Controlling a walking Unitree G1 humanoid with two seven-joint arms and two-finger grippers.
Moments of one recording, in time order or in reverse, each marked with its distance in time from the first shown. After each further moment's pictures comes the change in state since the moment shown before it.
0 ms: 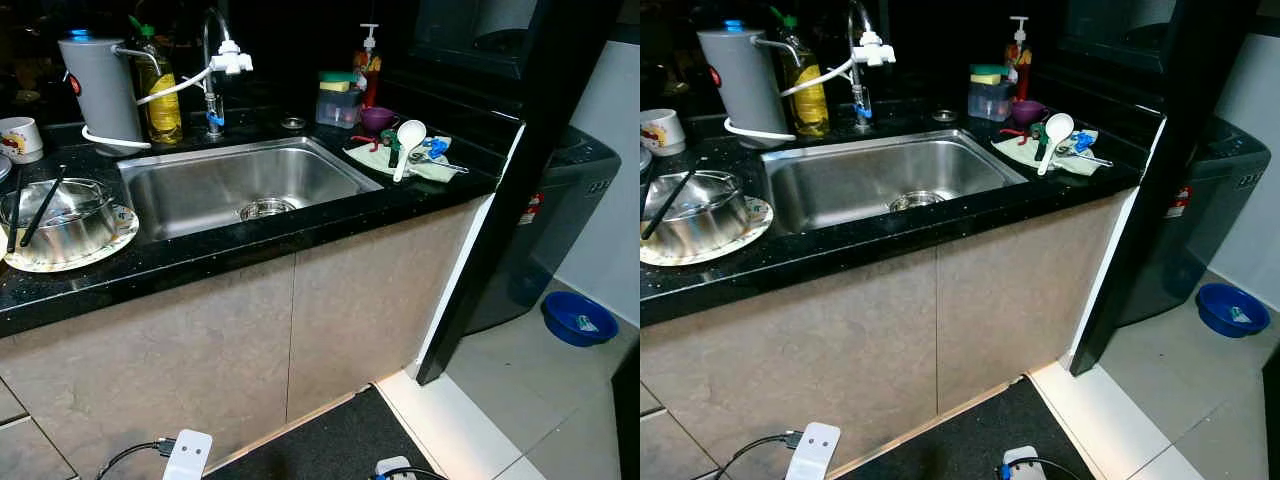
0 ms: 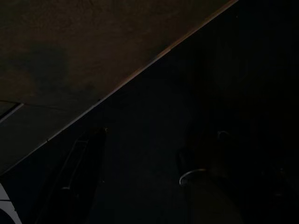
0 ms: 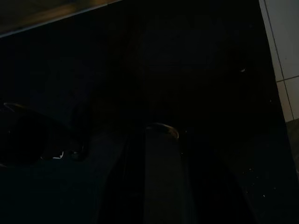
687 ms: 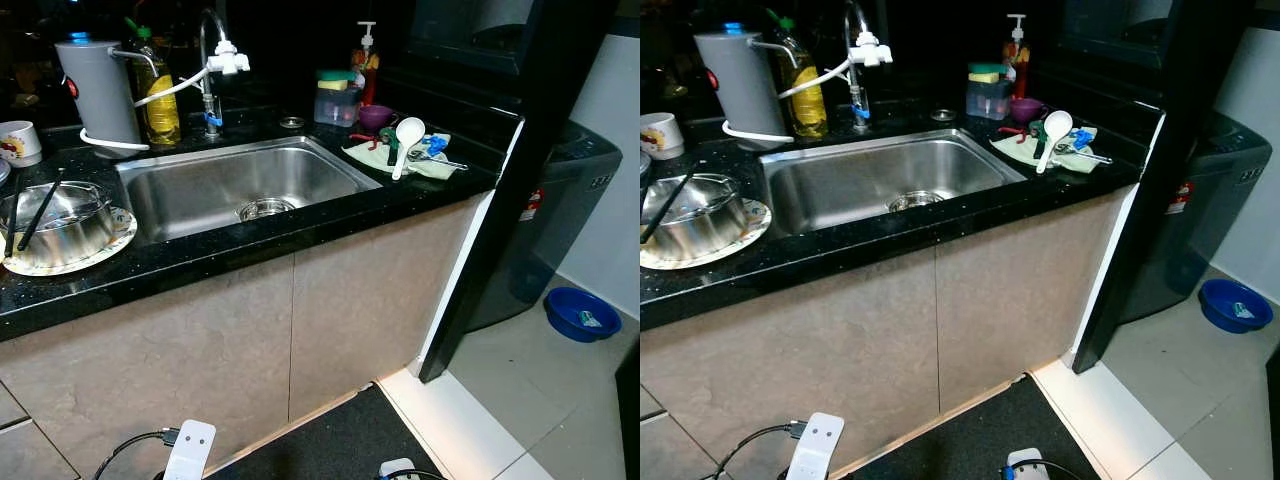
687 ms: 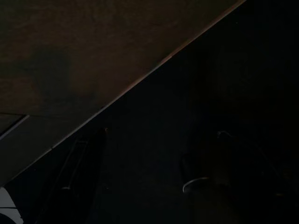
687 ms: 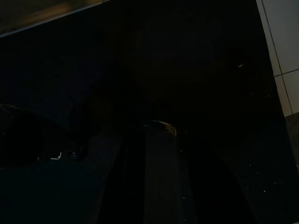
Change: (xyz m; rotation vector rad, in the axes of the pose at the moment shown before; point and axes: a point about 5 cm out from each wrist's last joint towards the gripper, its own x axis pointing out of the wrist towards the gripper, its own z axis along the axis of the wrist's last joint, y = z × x) left arm 0.004 -0.002 0.011 0.006 -0.021 -0.007; right arm -0.001 -0.005 -0.002 0.009 0.003 -0.027
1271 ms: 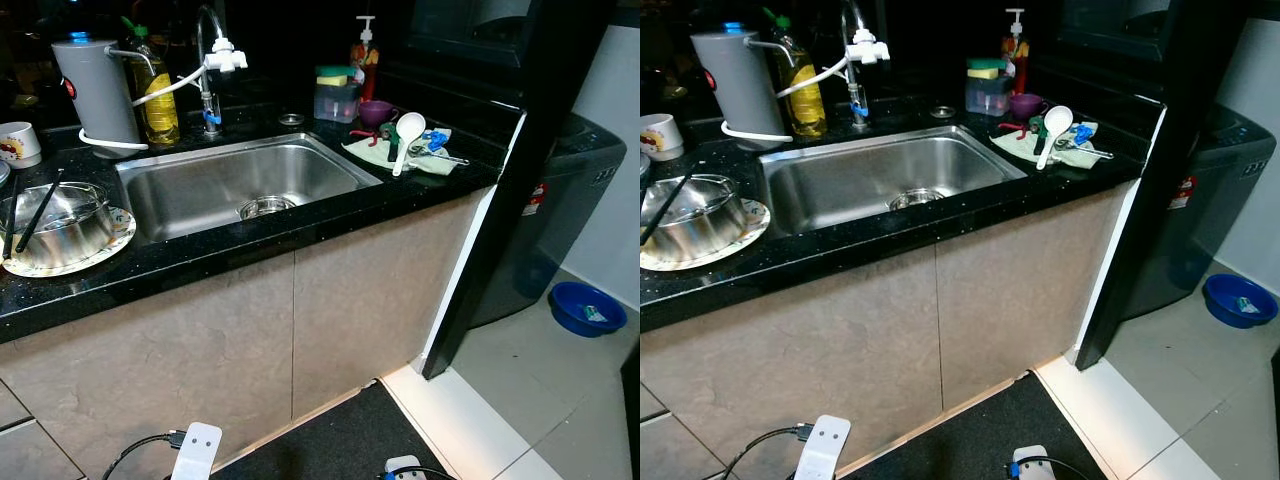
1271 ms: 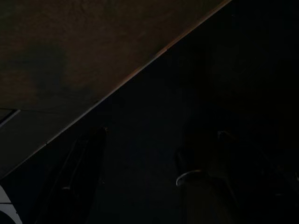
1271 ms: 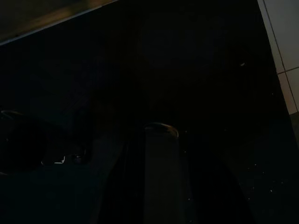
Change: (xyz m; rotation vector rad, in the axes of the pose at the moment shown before) left arm 0.000 -0.009 -0.002 -0.011 0.019 -0.028; right arm 0.000 -0.004 0.002 0.036 -0.010 -0.013
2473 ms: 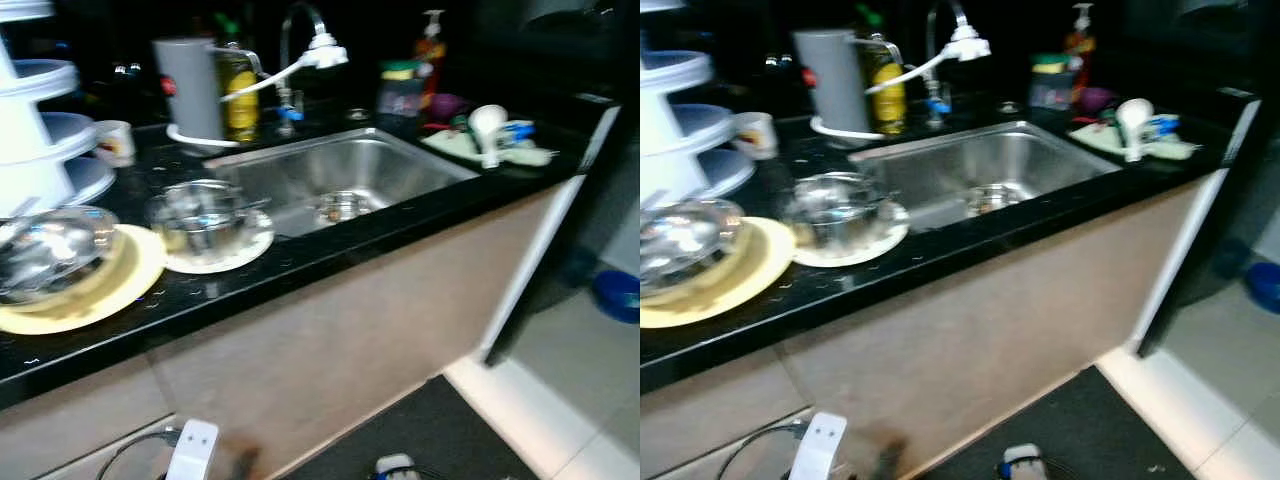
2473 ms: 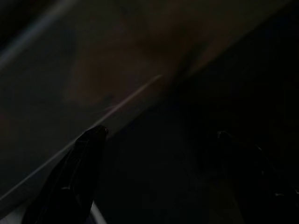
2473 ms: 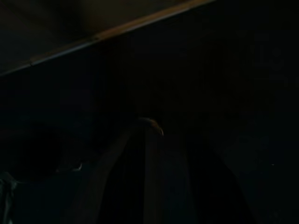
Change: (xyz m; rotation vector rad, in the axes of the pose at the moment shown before) left arm 0.000 0.000 -0.002 0.005 0.013 -0.011; right arm 0.000 0.000 -0.003 -0.017 0.014 0.007
